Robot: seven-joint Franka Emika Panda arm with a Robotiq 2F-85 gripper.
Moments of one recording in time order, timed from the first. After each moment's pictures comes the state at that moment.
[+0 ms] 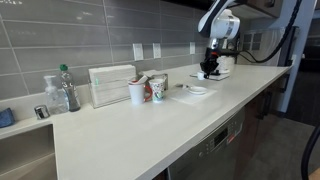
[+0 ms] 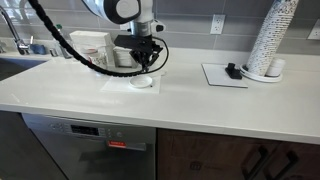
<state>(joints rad) -0.24 0.30 -0.04 -1.87 0.17 2.34 -0.47</state>
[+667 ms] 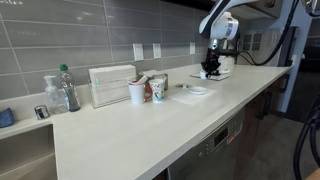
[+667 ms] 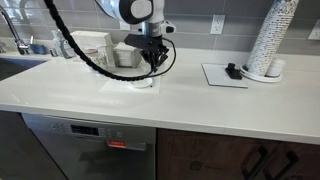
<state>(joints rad) -0.24 0.40 -0.07 -1.72 0.17 2.28 -0.33</state>
